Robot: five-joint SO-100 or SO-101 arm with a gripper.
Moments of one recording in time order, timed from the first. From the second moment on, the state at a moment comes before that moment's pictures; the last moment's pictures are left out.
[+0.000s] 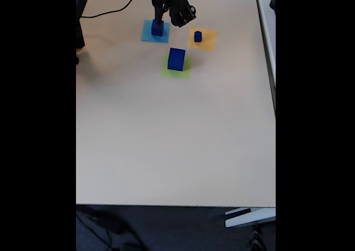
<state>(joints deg) -15.6 58.9 51.3 87.8 147.9</state>
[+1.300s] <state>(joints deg) -25.0 52.2 47.6 72.2 122.8</state>
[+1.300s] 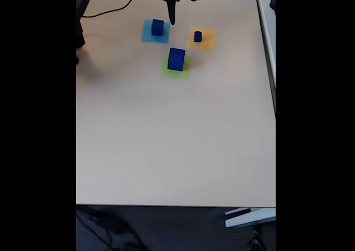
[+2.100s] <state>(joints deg) -20.7 71.2 82.2 58.4 113.3</state>
